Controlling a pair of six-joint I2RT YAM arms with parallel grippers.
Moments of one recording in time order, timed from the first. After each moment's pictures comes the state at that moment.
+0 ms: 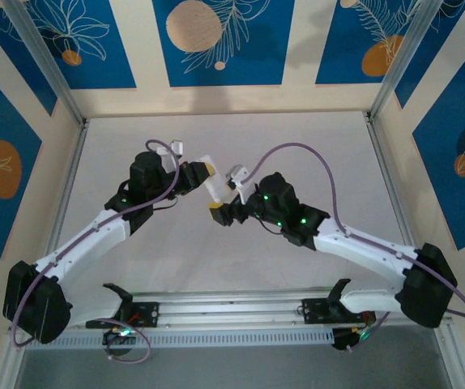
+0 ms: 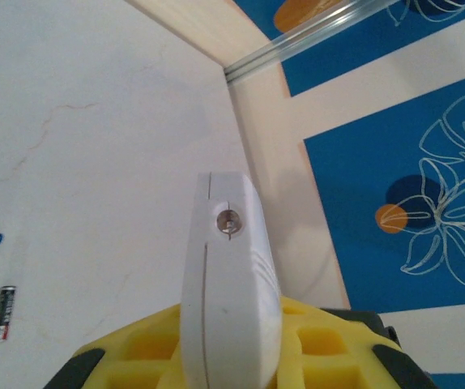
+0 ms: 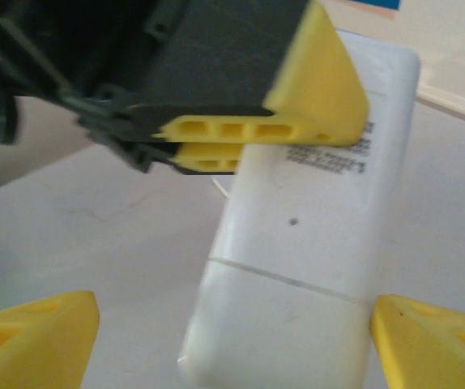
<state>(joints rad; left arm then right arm) -0.51 1.19 0.87 0.03 0.41 -0.94 0.87 1.23 0.85 0.05 -0.10 0.06</state>
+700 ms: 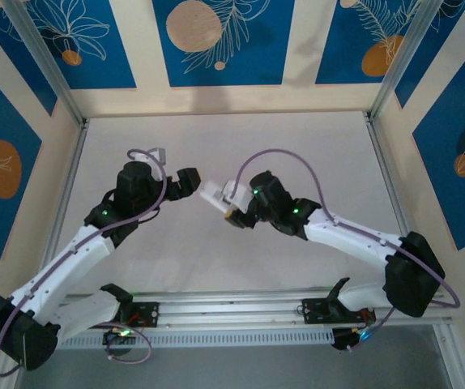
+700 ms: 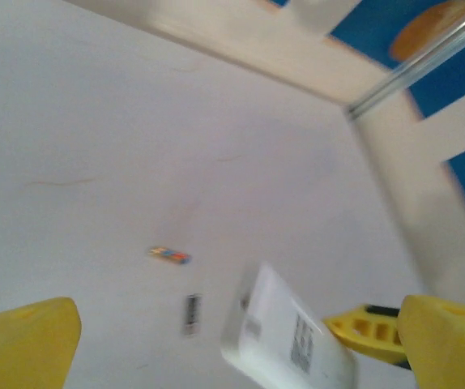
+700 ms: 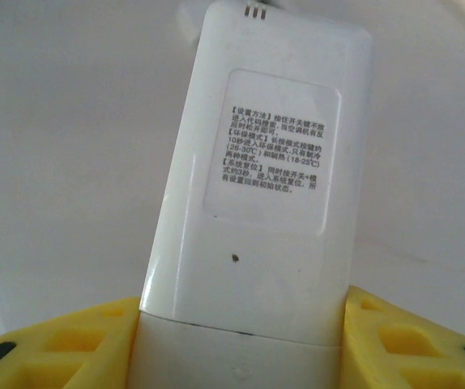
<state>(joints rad) -0.52 1.00 0.88 -0.34 0.04 -0.61 0.83 1.34 0.88 -0.26 -0.12 -0.38</state>
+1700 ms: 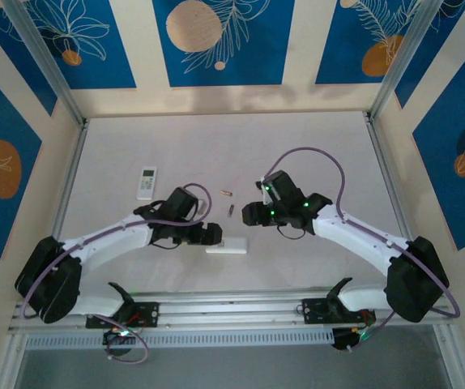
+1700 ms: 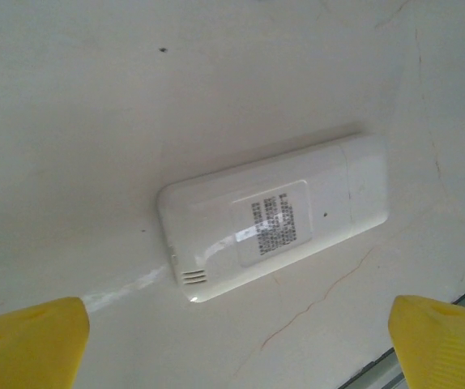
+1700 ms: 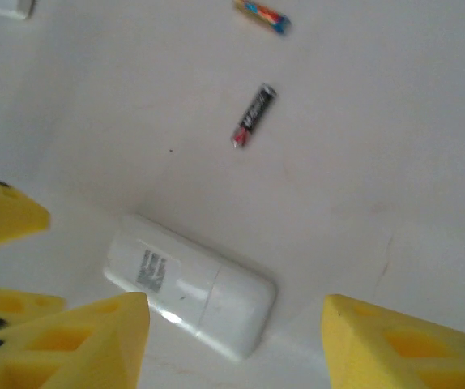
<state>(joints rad) -0.72 1.35 0.77 -0.51 0.26 -0.60 0.69 1.29 0.87 -0.53 -0.15 0.60</state>
